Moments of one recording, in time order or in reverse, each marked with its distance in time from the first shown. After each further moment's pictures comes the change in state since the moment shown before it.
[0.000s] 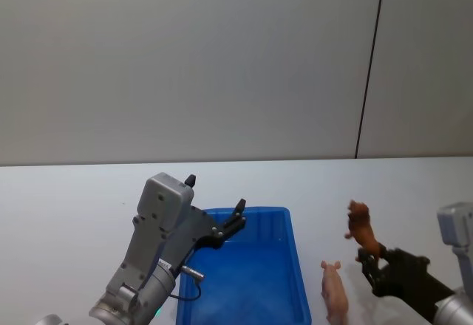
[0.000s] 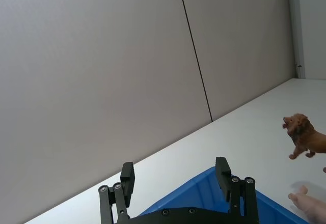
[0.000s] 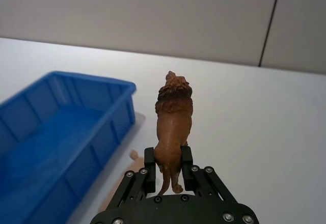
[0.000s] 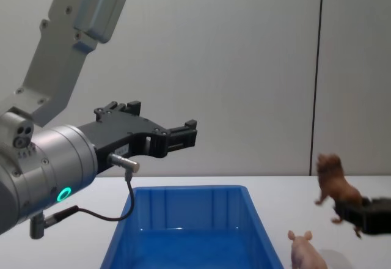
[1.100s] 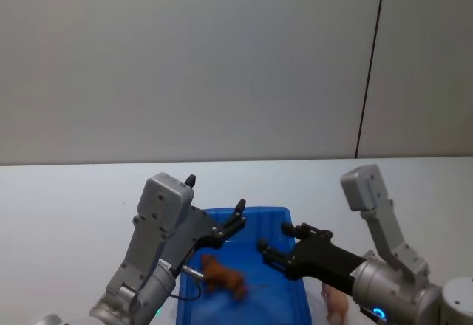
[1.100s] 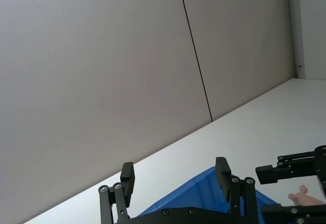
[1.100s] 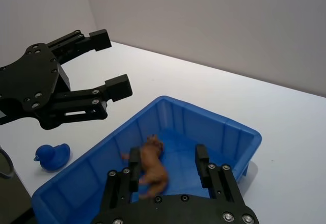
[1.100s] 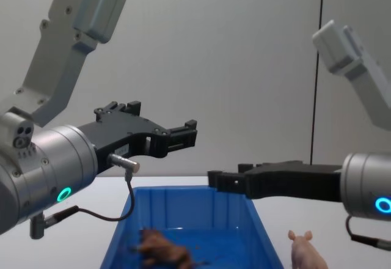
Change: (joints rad) left arm 0.000 0.000 0.000 0.000 0.000 0.000 0.000; right arm 0.192 -0.140 -0.102 0.078 -0.084 0.105 0.262
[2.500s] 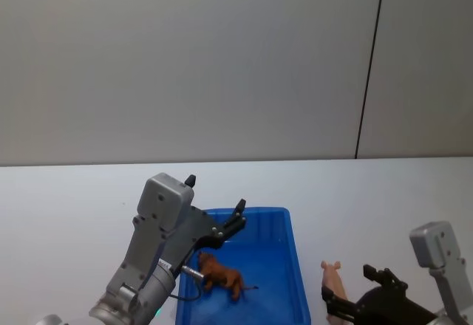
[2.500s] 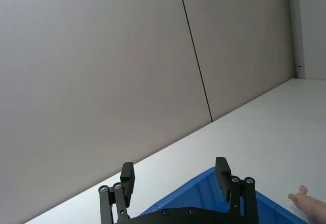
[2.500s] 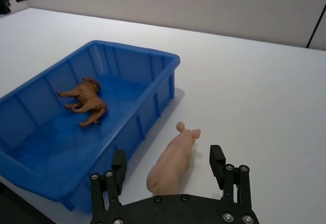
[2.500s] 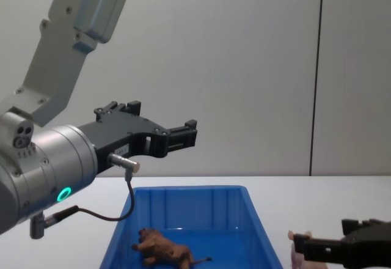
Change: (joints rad) left arm 0.000 0.000 0.000 0.000 0.000 0.000 0.000; right arm -0.229 0.160 0.055 -0.140 0.065 -0.032 -0.195
